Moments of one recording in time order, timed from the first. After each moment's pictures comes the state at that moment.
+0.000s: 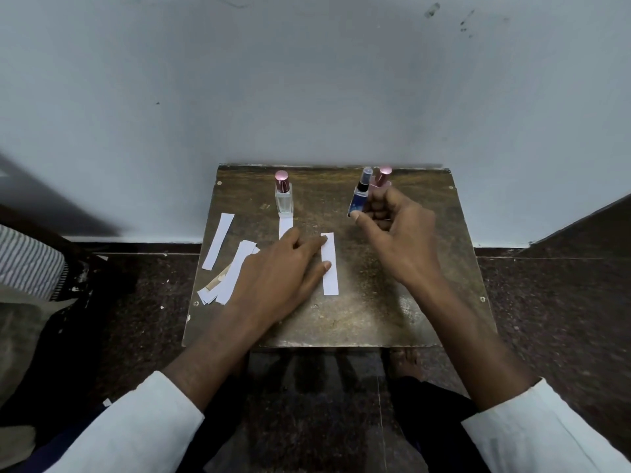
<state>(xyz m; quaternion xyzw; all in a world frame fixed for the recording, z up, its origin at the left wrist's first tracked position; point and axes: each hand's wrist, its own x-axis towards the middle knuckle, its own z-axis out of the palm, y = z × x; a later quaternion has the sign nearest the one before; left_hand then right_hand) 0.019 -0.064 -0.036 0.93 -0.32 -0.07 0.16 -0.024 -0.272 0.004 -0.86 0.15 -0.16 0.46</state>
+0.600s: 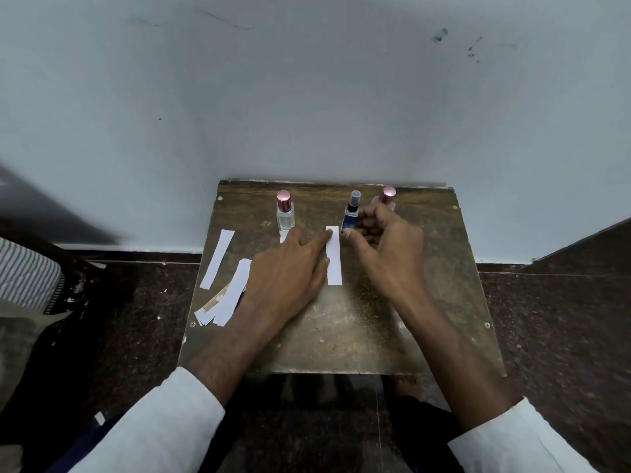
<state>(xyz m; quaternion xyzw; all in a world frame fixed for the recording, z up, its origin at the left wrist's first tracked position) 0.045 -0.093 -0.030 0.96 -0.27 -0.04 0.07 0.000 -0.264 -0.009 -0.87 0.17 -0.16 0.43</state>
